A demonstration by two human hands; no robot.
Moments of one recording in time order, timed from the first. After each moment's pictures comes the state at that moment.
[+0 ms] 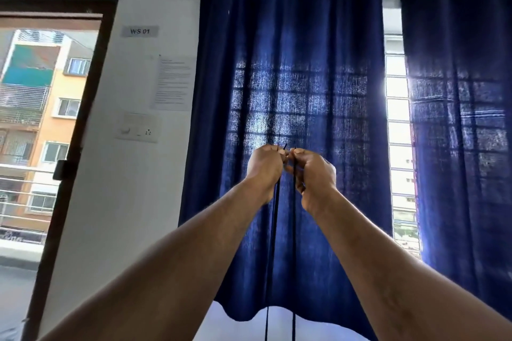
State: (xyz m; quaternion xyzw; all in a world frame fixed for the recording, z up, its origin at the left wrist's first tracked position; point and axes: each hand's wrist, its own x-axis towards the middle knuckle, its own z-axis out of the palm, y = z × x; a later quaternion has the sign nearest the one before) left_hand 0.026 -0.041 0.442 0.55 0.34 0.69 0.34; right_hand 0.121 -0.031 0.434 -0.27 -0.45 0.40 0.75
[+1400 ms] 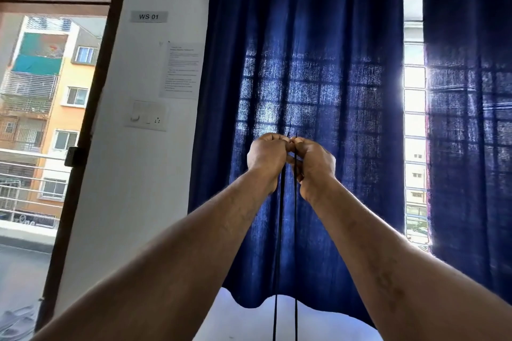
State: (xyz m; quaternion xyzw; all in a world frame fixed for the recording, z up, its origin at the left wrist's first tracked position) left_hand 0.002 -0.026 0.436 0.52 0.35 0.72 0.30; right_hand 0.089 -0.030 0.433 -0.27 -0.44 0.41 0.75
